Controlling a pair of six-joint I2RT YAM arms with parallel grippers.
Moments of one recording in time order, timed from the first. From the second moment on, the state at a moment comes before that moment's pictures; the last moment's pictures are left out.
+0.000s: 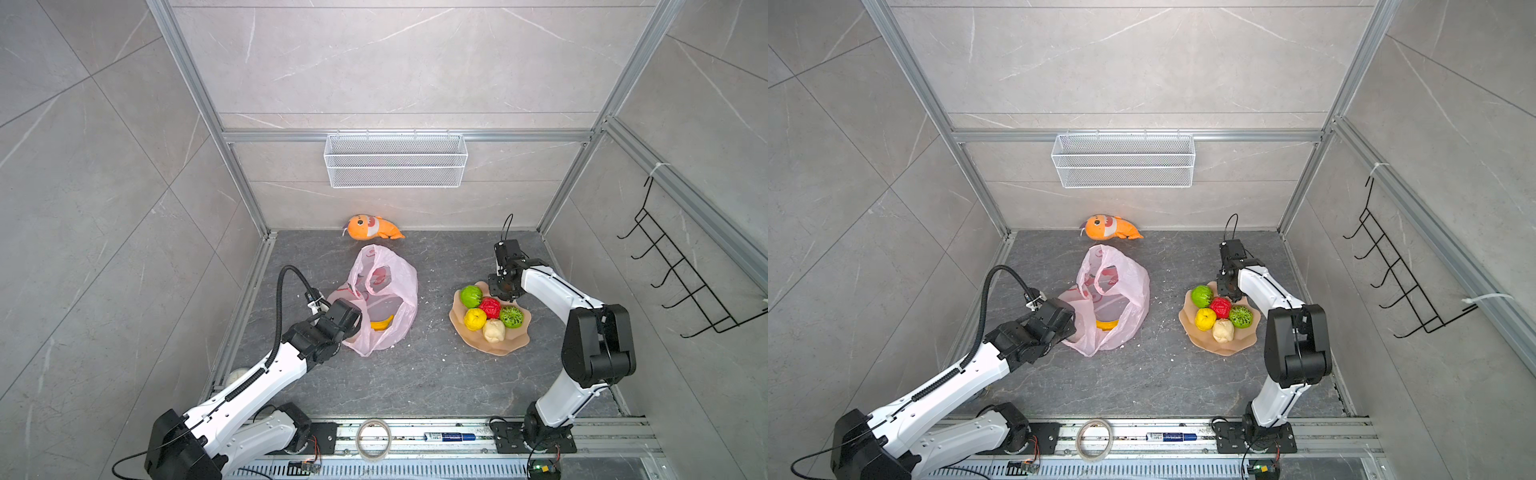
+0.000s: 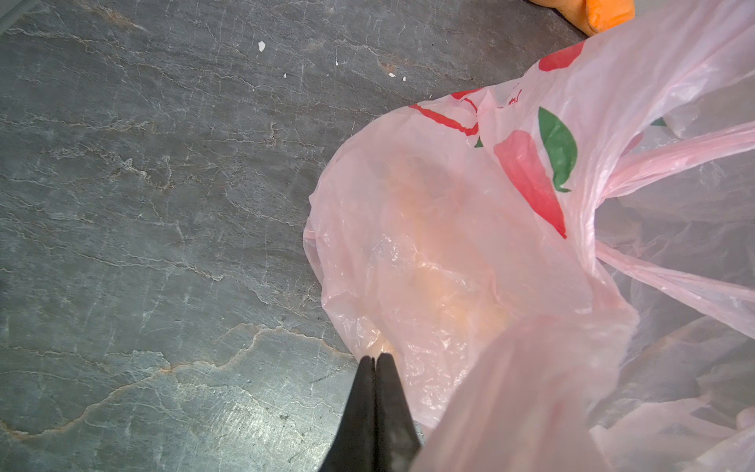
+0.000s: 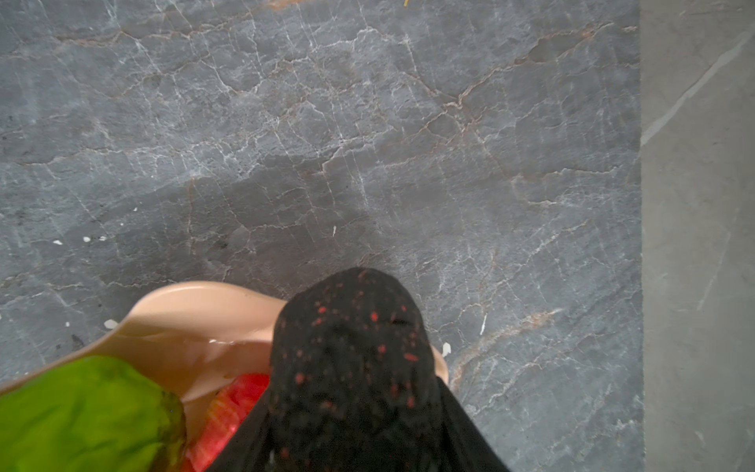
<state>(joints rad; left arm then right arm) -0.69 1.04 0.81 -0.78 -0.48 -1.06 0.11 1.73 1.26 -0.69 0.25 0.08</state>
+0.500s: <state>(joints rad) -0.69 1.04 0.81 -0.78 -0.48 -1.06 0.11 1.73 1.23 -0.67 0.23 0.08</state>
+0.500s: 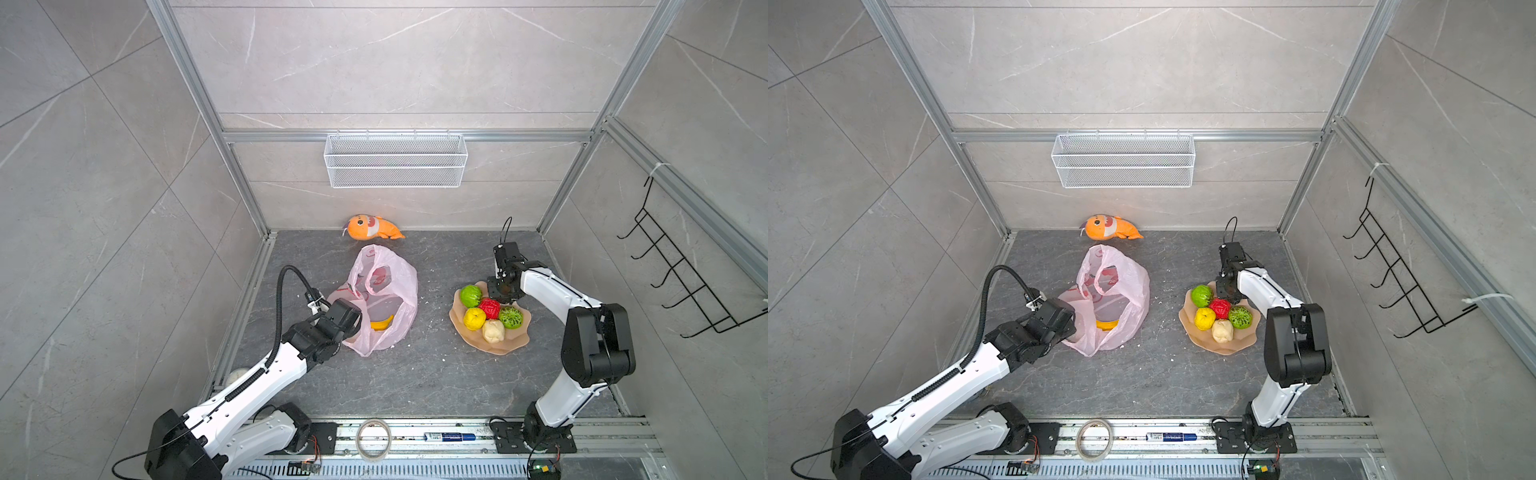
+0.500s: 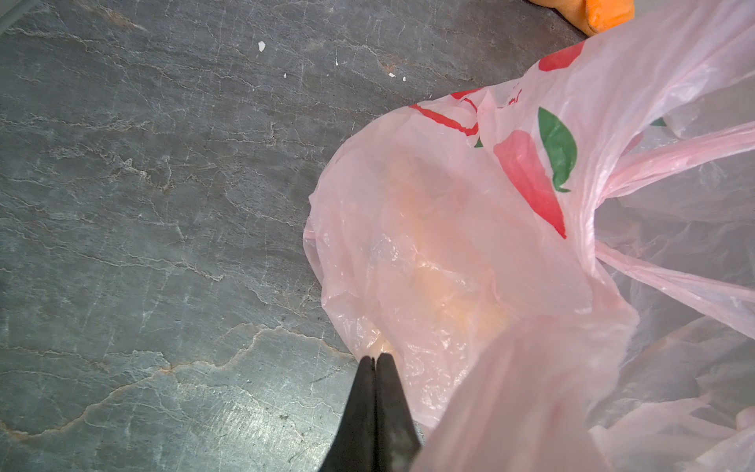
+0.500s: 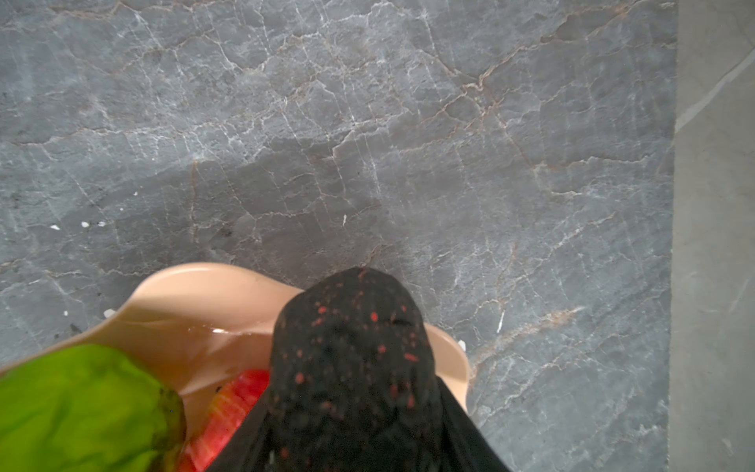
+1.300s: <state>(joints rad) -0.69 1.04 0.81 -0.78 -0.48 -1.06 0.11 1.73 1.22 -0.68 0.20 0.09</state>
